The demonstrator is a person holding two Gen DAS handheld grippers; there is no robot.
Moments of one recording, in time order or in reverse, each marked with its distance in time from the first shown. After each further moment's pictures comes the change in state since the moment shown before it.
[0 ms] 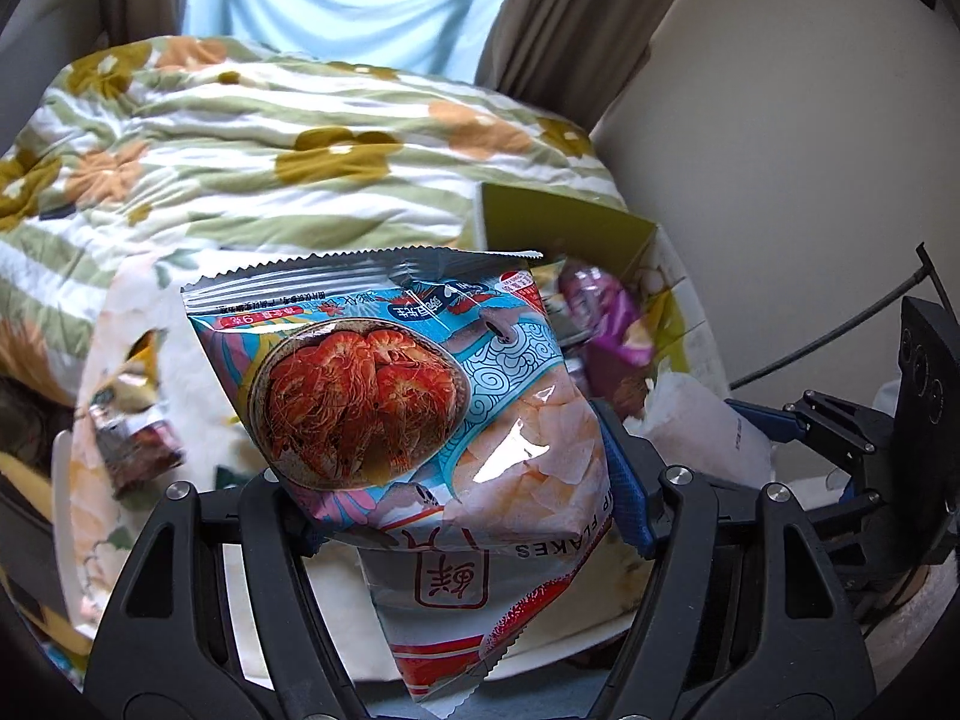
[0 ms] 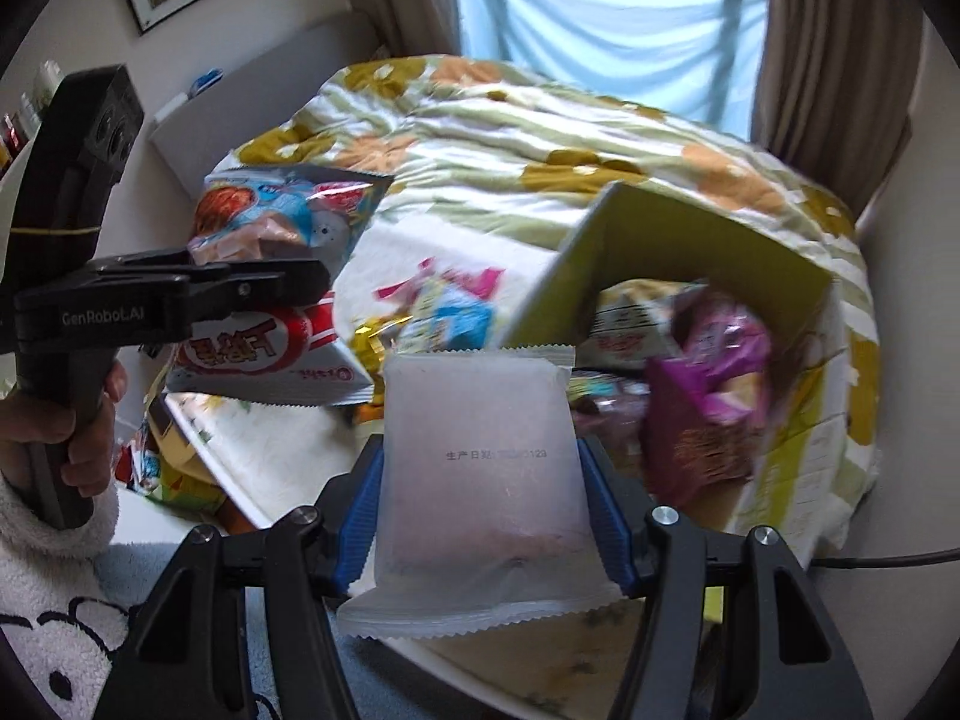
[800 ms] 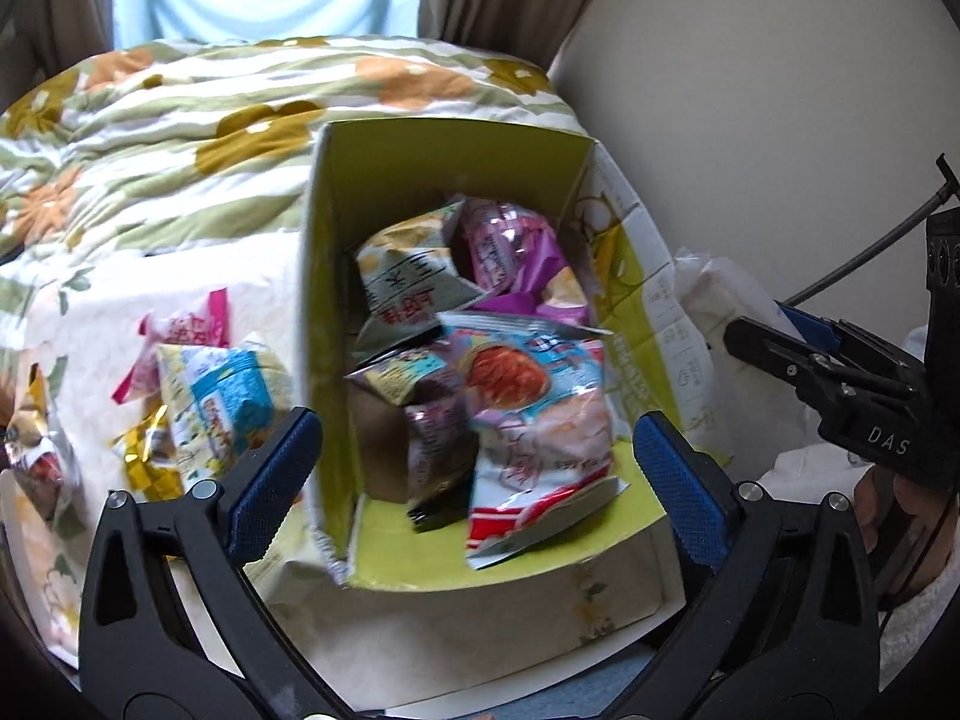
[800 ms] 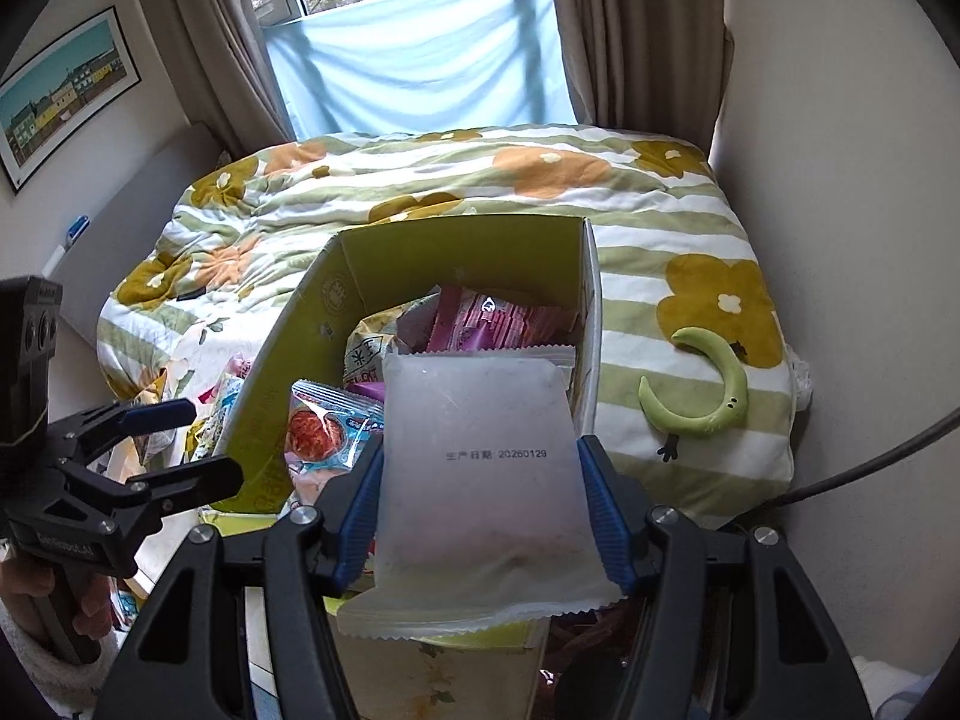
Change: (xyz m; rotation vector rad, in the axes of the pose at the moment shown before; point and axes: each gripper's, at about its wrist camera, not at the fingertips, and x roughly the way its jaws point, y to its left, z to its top) left arm 0.094 -0.095 -0.010 0.119 0.109 0.024; right arm -0.026 -0.130 -0.029 0.326 -0.119 -0.125
